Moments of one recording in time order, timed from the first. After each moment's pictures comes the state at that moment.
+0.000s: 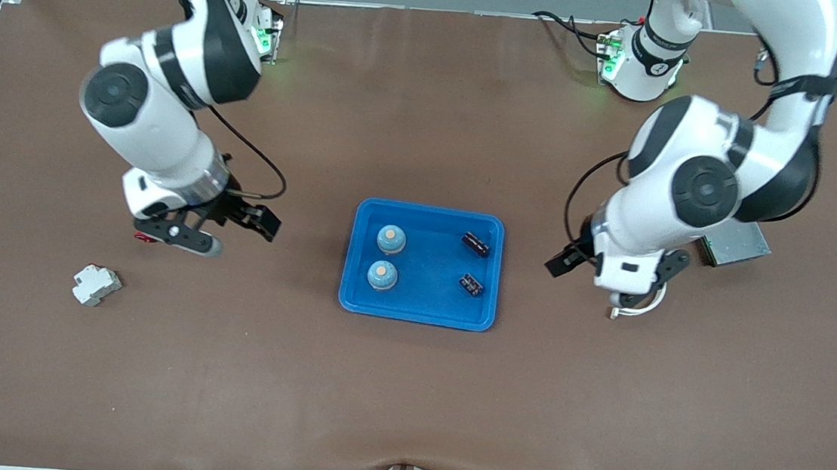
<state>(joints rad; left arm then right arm) -0.28 0.41 -0.16 -1.53 -0.06 1.84 -1.16 0.40 0.27 -0.01 -1.75 0.07 2.10 0.65</state>
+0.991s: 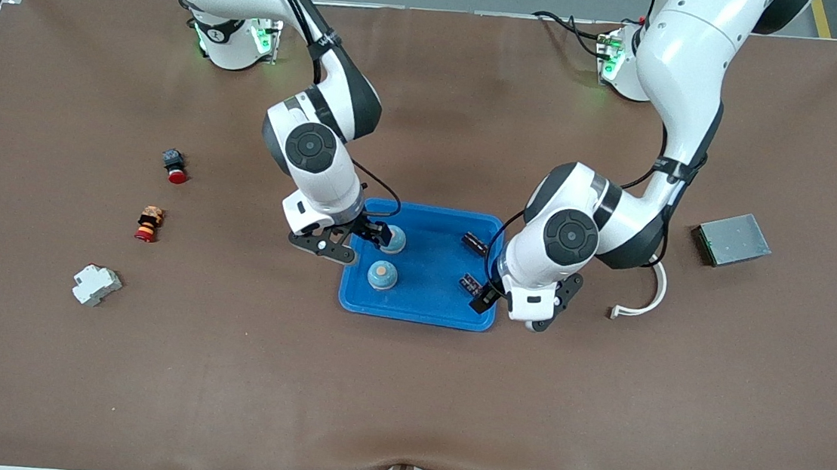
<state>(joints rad) -0.39 0.69 -0.16 -1.43 -0.06 2.14 -1.39 0.64 0.51 -0.01 -1.75 0.07 2.33 0.87</state>
